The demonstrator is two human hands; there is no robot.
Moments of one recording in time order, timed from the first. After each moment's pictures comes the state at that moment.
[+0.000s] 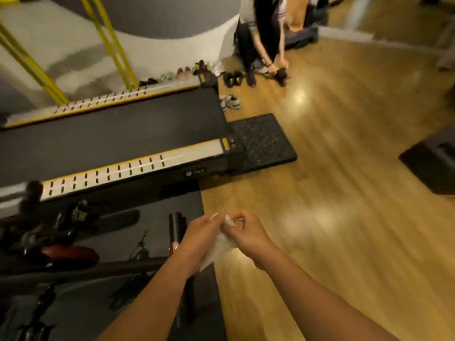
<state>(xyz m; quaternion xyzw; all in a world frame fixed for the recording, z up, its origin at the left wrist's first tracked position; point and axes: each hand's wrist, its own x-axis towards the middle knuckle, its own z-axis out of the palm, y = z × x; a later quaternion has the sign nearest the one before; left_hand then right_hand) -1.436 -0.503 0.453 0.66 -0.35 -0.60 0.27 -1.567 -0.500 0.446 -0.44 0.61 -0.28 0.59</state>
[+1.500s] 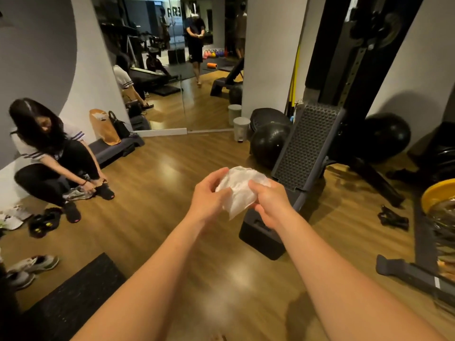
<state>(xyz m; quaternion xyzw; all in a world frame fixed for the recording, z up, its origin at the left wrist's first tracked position) -2.212 -0.863 0.735 0.28 -0.67 -0.62 0.30 -2.326 -0.771 0.746 -0.11 0.62 -0.69 0.35</state>
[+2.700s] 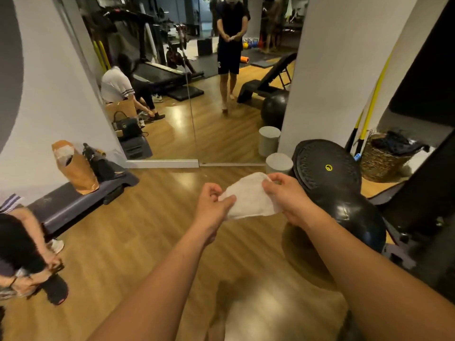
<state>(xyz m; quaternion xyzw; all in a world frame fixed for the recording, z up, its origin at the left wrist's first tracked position) -2.832 -1.669 0.675 0.42 -0.58 -0.61 0.33 -3.001 -1.592 0.699 -0.28 0.72 -0.53 0.35</state>
